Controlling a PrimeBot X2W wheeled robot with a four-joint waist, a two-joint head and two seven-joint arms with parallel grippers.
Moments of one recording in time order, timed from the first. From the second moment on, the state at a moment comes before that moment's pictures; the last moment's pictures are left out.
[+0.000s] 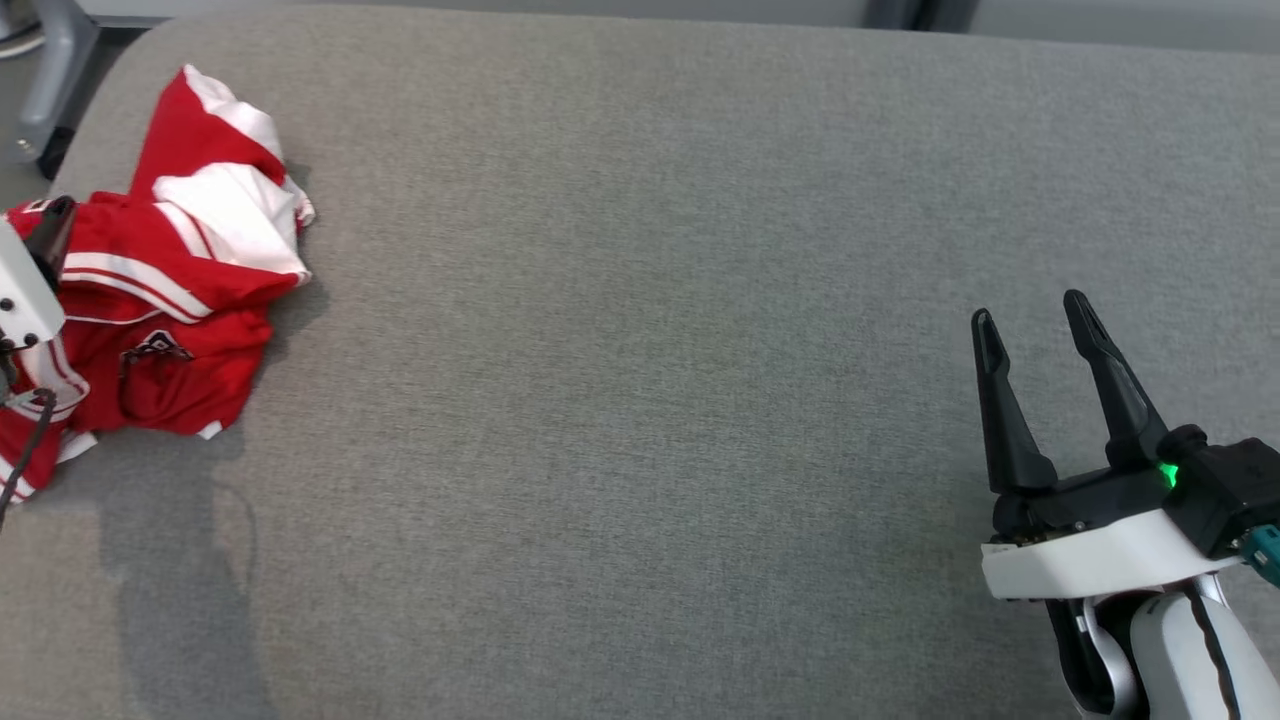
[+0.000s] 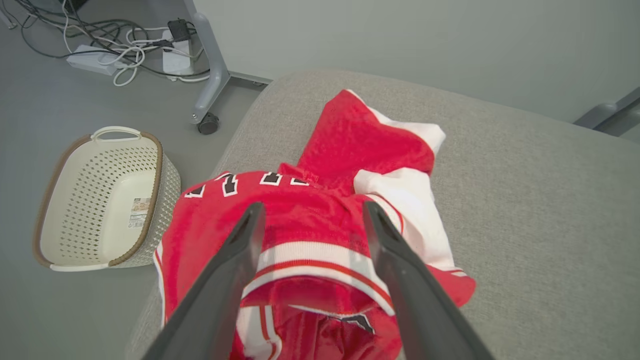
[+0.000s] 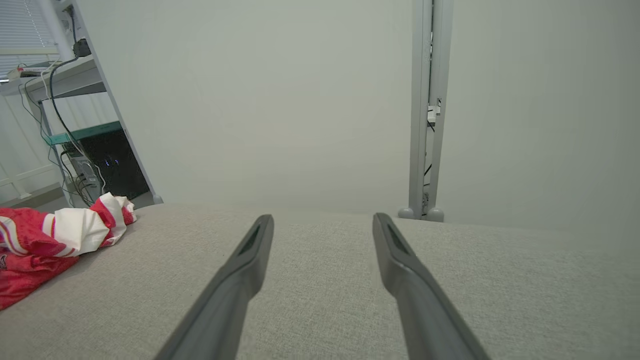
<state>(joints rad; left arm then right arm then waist) -0.83 0.43 0.02 0.75 -0.46 -0.12 0.50 -0.18 -0.11 0.15 -0.04 0.21 0.13 -0.20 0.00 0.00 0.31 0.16</state>
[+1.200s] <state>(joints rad) -0.97 0.53 -0.33 0.73 -0.55 -0.13 0.48 -0.15 -0.08 0.15 0.05 0.24 0.13 -0.25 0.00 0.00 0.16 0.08</state>
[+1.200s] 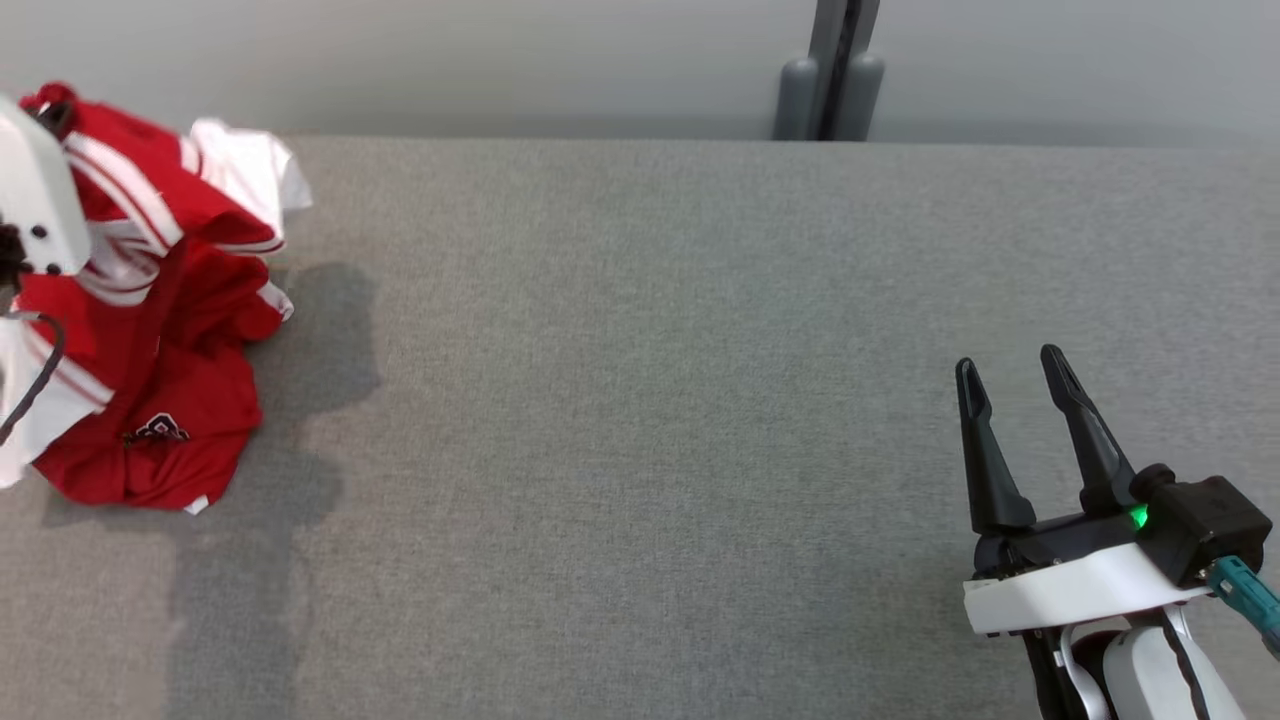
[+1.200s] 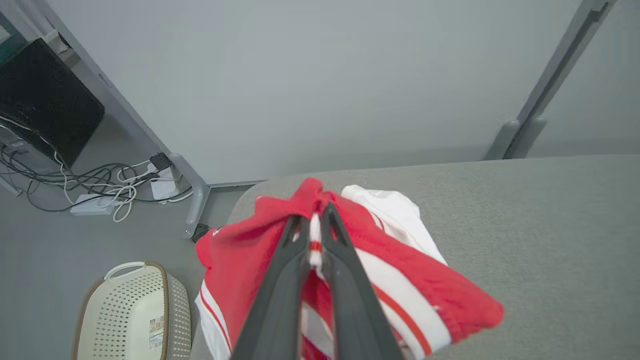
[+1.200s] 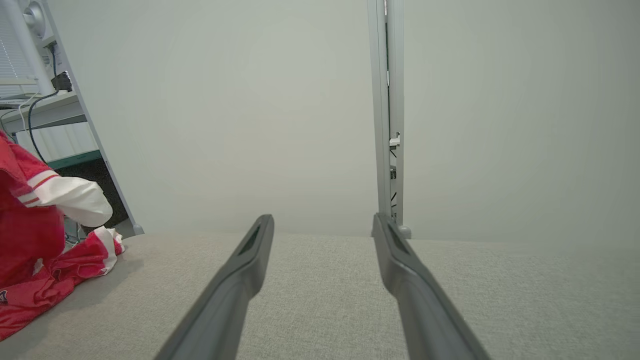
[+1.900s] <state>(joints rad) -0.98 0.32 -0.40 0.17 -0.82 -0.09 0.53 -0.10 -0.08 0.10 0.05 0.26 0.13 -0.26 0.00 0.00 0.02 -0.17</state>
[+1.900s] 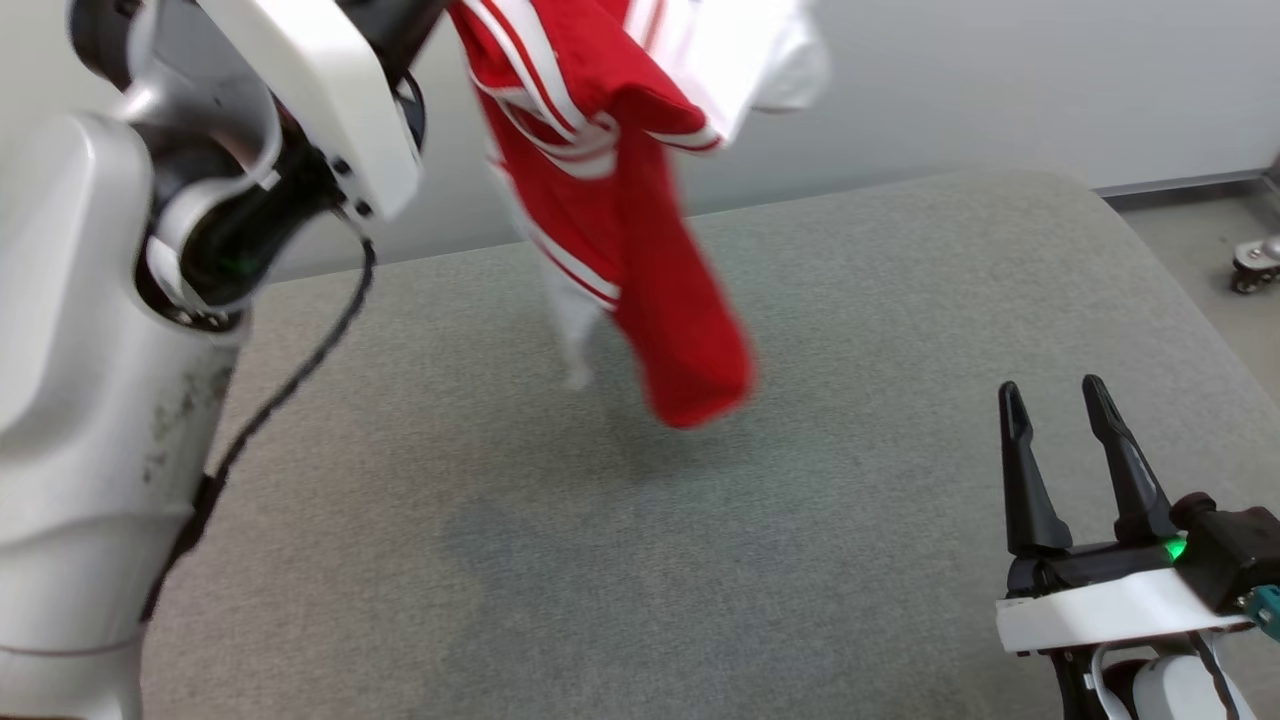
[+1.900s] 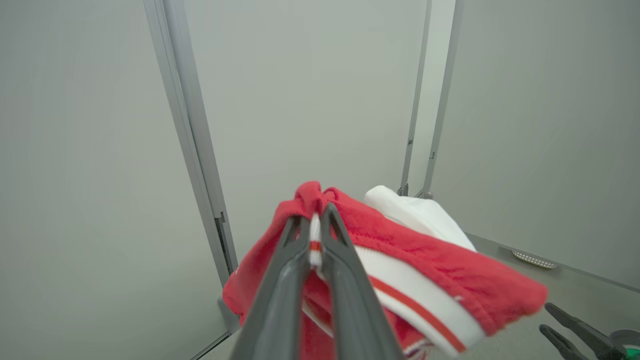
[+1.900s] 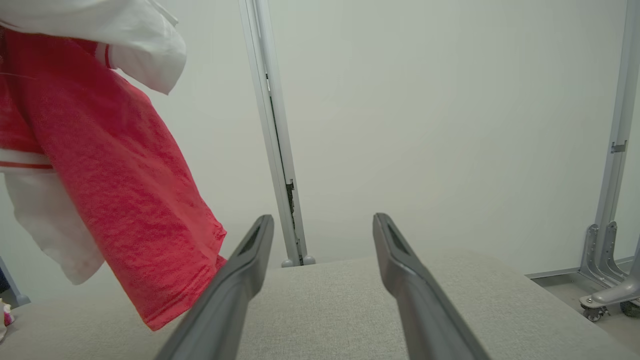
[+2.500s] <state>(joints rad) -0.49 0.42 -0.43 0.40 -0.80 -0.07 0.36 -0.08 -0.08 0.09 0.04 0.26 0.13 -0.26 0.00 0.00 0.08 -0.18</state>
